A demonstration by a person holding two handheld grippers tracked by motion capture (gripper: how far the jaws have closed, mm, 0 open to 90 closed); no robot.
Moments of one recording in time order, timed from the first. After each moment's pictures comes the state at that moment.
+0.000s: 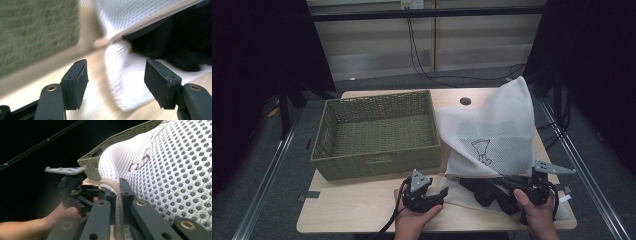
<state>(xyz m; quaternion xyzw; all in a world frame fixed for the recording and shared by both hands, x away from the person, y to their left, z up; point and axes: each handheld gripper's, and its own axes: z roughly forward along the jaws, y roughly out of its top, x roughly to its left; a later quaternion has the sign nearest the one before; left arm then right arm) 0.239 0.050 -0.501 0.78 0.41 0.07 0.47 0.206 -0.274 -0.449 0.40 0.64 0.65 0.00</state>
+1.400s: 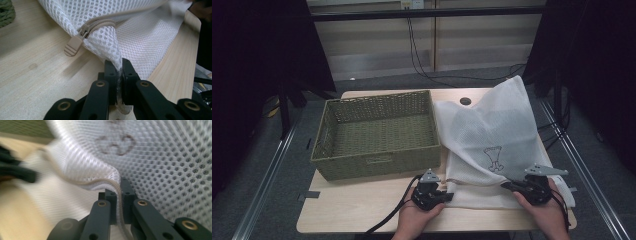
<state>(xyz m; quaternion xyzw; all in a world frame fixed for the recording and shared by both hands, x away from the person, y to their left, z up) 0.254 0.035 -0.511 0.84 0.32 -0.05 0.44 0.215 -0.295 -0.486 0.51 0.74 0.42 0.13</state>
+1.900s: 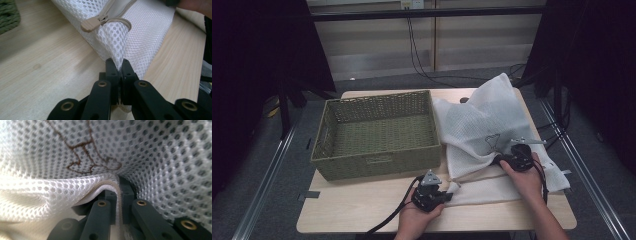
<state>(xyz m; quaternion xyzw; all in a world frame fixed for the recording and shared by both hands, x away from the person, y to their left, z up) 0.250 0.035 -0.509 0.84 0.32 -0.02 0.44 0.313 -0.295 -0.507 0.57 0.70 0.40 0.14</state>
